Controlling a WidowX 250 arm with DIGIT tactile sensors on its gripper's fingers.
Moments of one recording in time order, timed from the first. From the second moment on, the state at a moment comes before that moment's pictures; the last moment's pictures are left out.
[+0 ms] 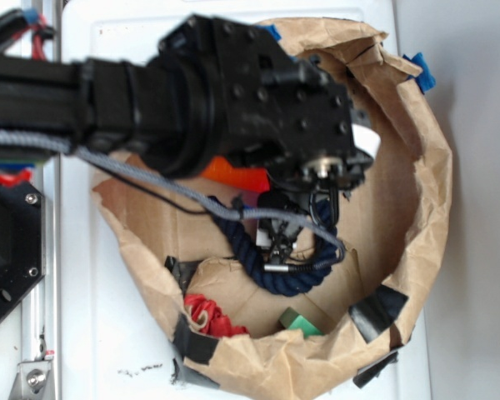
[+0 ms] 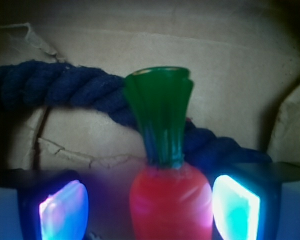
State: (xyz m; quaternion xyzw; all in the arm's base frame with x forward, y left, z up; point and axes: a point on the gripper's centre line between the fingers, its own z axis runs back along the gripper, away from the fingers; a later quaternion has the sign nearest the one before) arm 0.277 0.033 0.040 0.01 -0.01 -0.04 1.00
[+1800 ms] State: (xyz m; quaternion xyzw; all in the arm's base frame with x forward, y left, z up) arm 0.271 0.045 0.147 0.01 -0.02 0.10 1.00
